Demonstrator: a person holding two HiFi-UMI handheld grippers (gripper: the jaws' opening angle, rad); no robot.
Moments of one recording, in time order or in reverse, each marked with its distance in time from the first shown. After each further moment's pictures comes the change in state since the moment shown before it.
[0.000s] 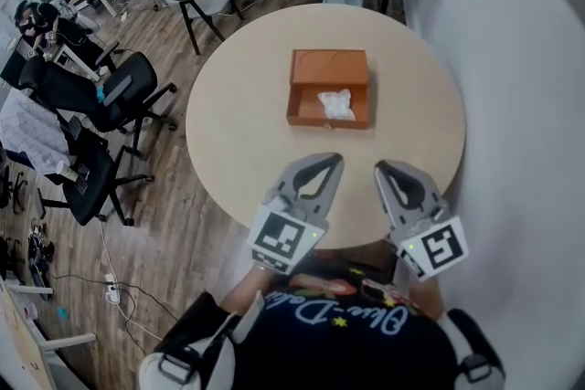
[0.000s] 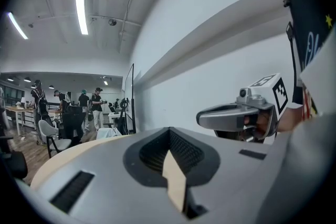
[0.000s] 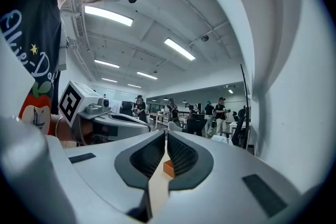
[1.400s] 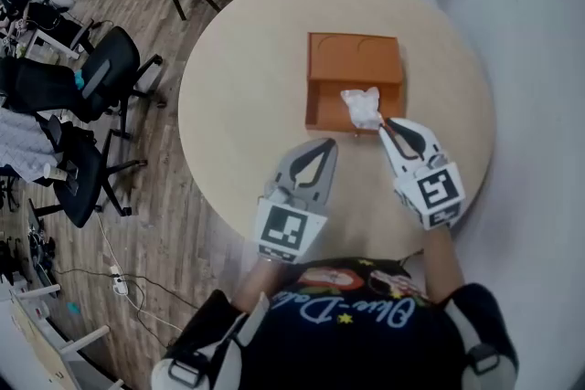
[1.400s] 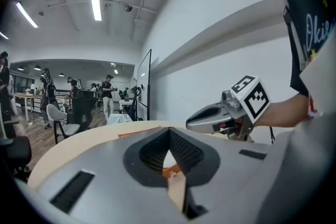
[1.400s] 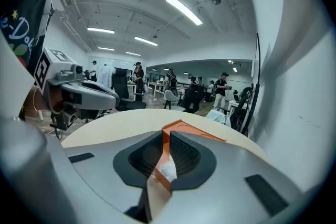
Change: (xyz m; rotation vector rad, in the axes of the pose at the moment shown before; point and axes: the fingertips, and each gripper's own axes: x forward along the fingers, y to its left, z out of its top) left arm 0.045 0.147 -0.076 -0.106 0.084 0.074; right arm 0.176 -0.083 -0.106 -0.084 0.415 -0.014
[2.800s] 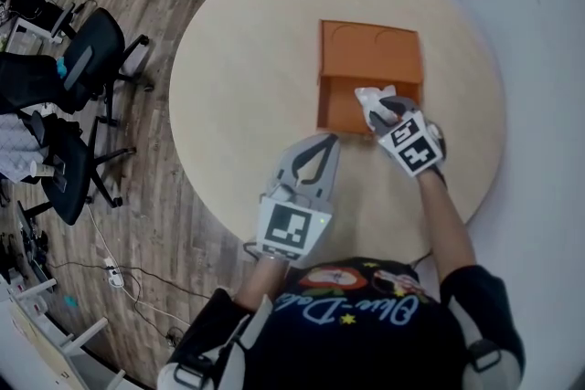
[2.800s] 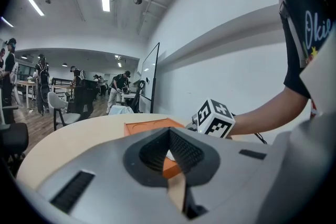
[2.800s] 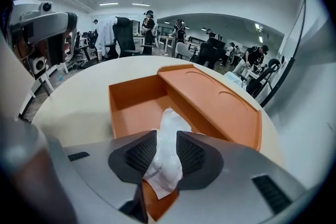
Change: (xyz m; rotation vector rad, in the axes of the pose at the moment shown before) left arm 0.022 0.054 -0.034 -0.096 0.028 0.000; right arm 0.135 -0.026 -0.112 -0.118 0.530 0.091
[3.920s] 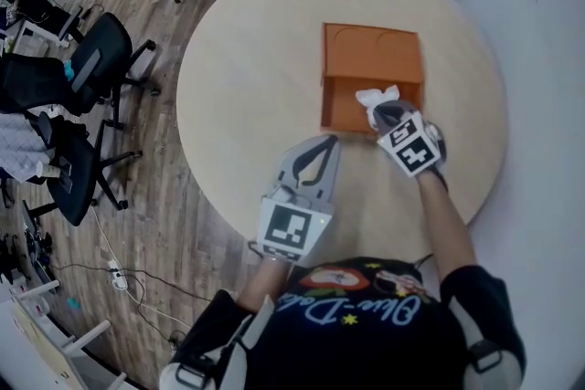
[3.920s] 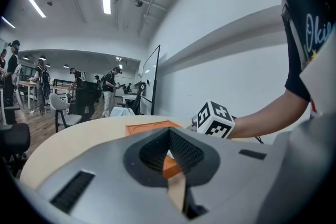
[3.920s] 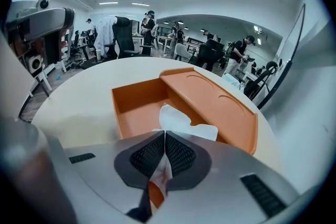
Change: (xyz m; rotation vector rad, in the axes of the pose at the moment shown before) left arm -0.012 -0.004 0.003 -0.003 -0.020 0.015; right arm -0.004 0.007 0.001 0.004 -0.002 -0.026
